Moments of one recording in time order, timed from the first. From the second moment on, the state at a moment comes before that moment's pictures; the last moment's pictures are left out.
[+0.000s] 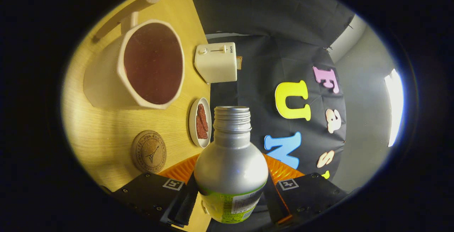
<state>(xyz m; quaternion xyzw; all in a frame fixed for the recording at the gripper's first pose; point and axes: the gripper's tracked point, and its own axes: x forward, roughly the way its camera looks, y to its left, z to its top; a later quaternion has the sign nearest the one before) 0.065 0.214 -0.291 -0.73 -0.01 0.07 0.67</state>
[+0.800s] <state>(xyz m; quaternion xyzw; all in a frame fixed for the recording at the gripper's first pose) 0.065 0.231 -0.286 -0.78 -0.04 0.07 0.61</state>
